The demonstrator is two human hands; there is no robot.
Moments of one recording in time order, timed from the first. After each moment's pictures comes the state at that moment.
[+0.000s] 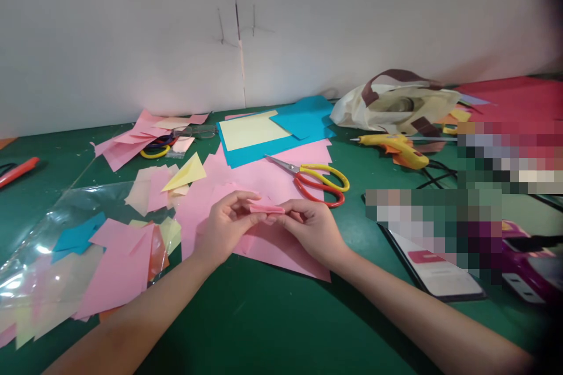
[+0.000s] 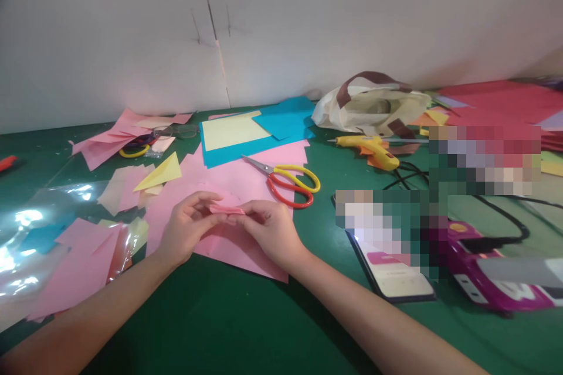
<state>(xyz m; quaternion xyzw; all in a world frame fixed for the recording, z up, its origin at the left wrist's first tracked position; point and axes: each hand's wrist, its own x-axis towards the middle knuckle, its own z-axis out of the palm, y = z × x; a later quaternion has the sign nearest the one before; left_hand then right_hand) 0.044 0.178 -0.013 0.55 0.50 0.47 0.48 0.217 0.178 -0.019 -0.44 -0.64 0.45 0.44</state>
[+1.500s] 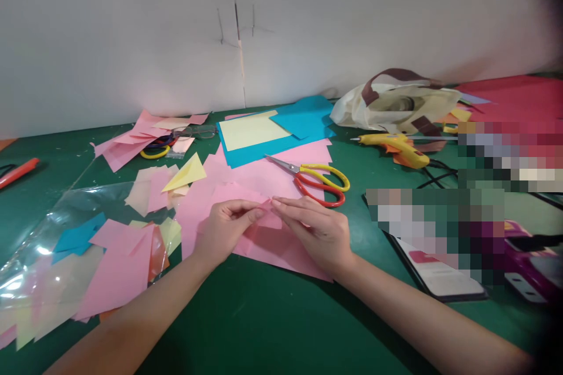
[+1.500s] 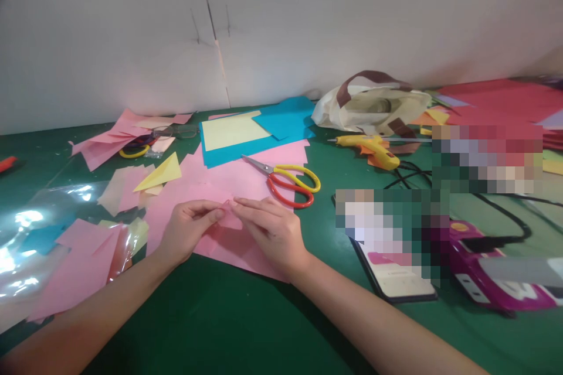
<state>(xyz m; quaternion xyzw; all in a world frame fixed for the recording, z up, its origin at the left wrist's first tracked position) 0.042 0.179 -0.014 0.57 0.49 0.45 0.48 0.221 0.172 -0.025 -0.36 -0.74 0.20 0.54</state>
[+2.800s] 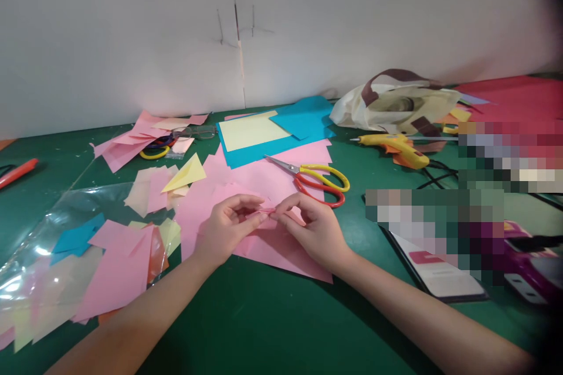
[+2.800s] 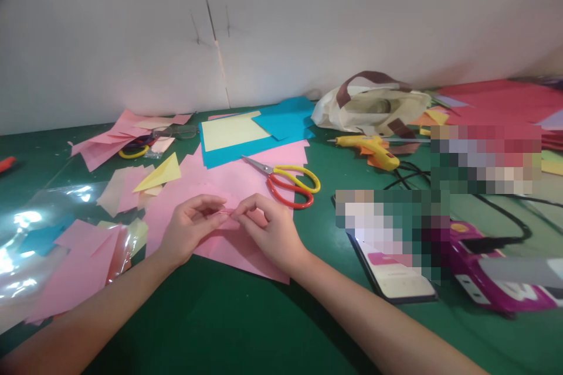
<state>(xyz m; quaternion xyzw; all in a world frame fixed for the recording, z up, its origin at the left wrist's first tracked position) 0.044 0.177 -0.015 0.54 0.46 0.47 0.53 0.219 0.178 -0.023 -0.41 -0.69 0.35 0.49</state>
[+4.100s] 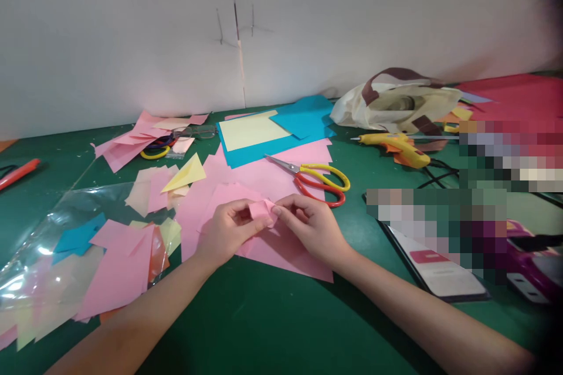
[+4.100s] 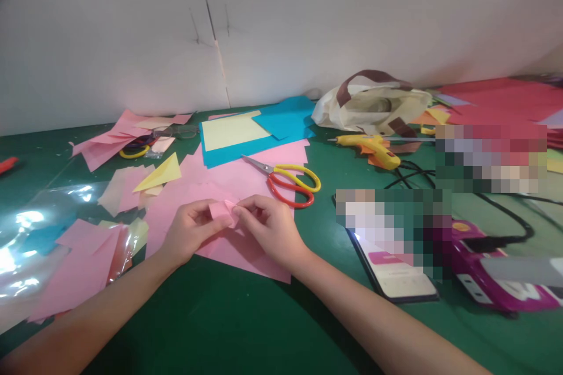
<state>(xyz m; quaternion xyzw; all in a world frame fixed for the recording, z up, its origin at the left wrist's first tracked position) 0.047 0.175 -0.007 0.60 0.50 0.40 0.49 0.219 0.179 -0.014 -0.45 -0.68 0.40 0.43</state>
